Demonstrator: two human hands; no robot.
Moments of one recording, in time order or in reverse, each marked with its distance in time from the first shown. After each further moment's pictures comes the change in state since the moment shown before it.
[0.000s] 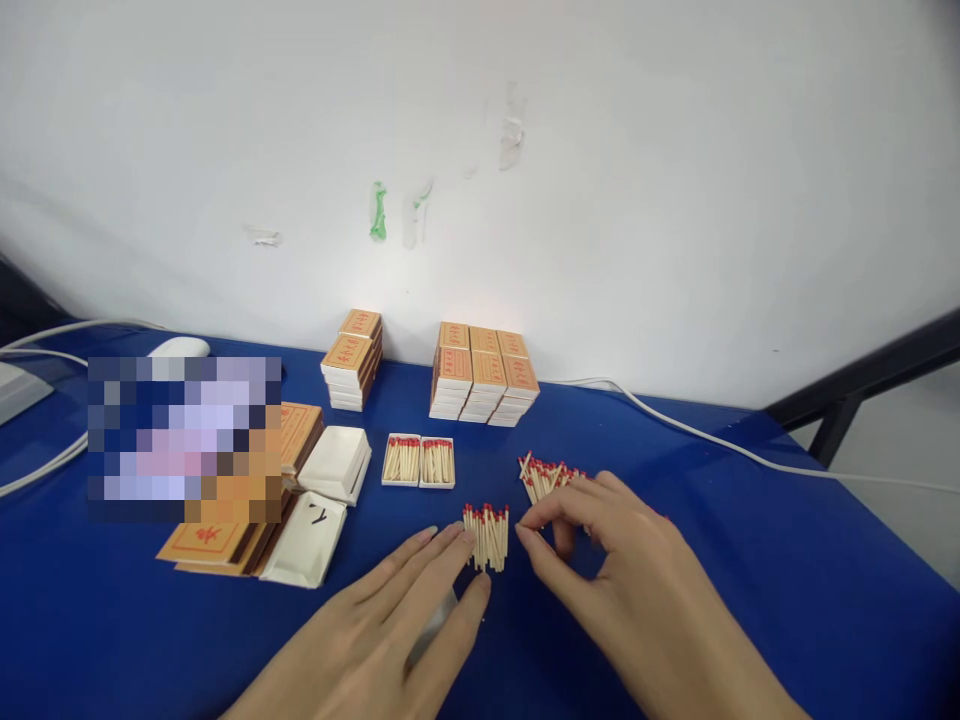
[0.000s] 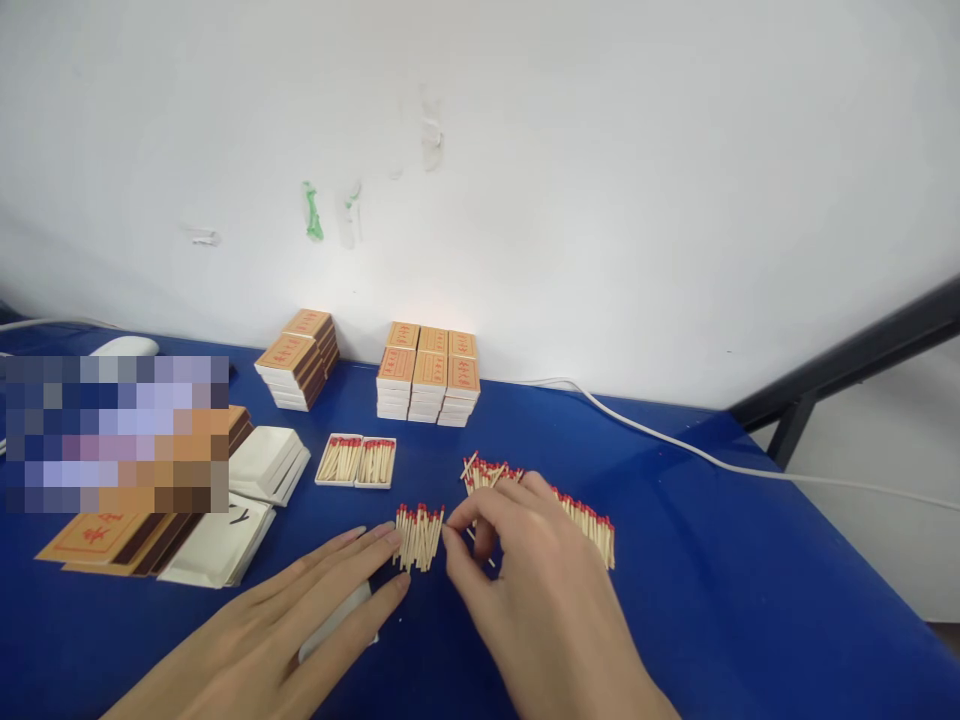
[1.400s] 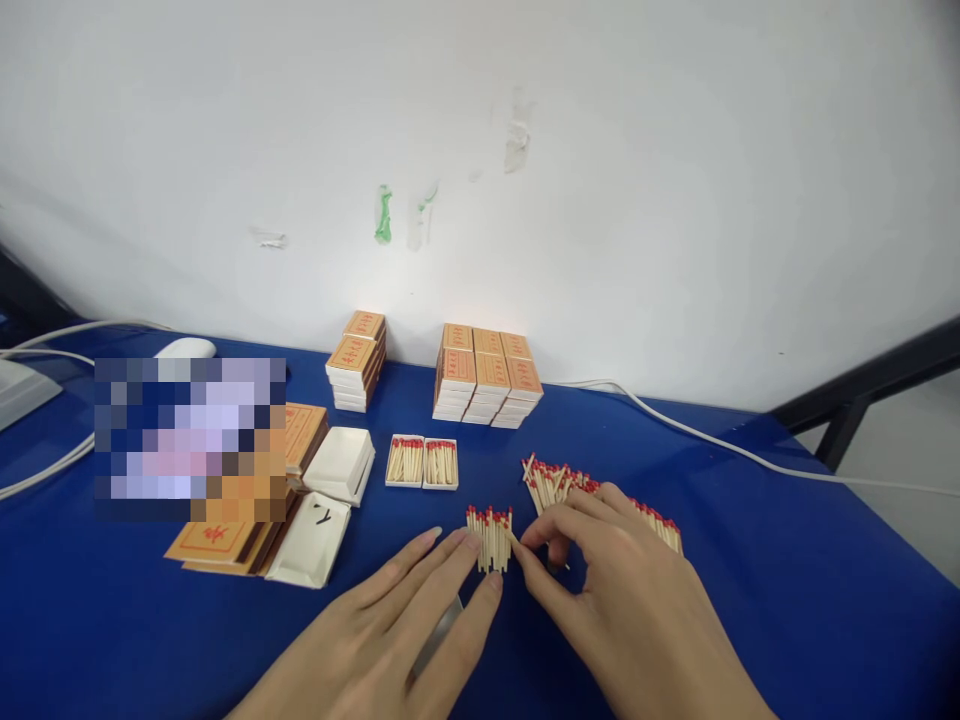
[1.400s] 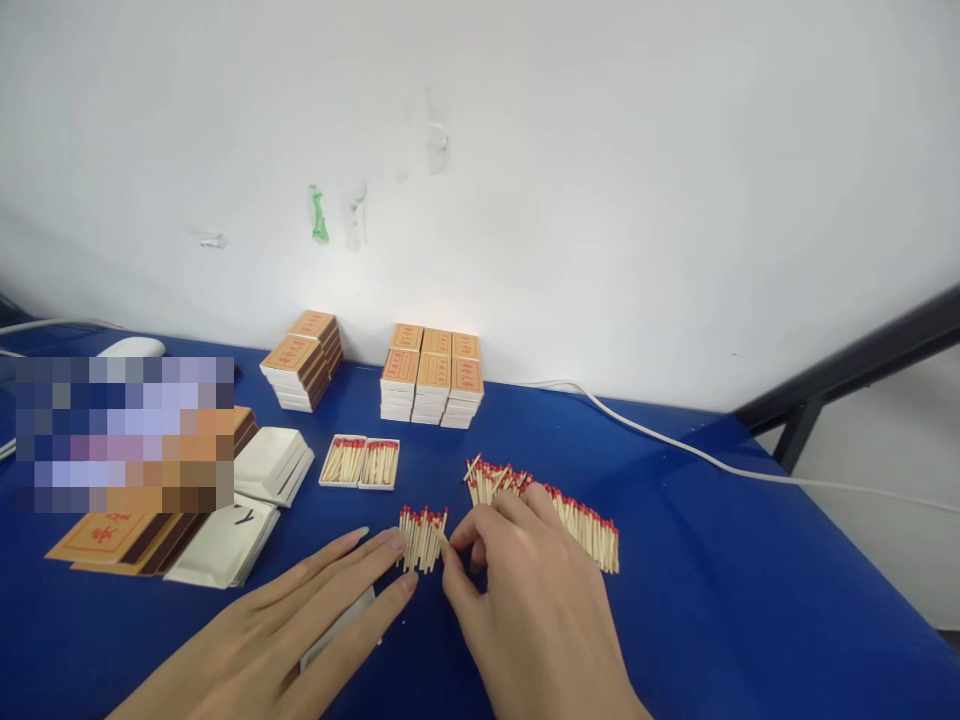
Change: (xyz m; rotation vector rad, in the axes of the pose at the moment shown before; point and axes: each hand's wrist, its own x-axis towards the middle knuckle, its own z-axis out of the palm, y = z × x) left_hand 0.016 -0.008 -0.026 0.034 -0.040 0.047; right_hand -0.005 -0.003 0.011 -0.148 0.068 -0.085
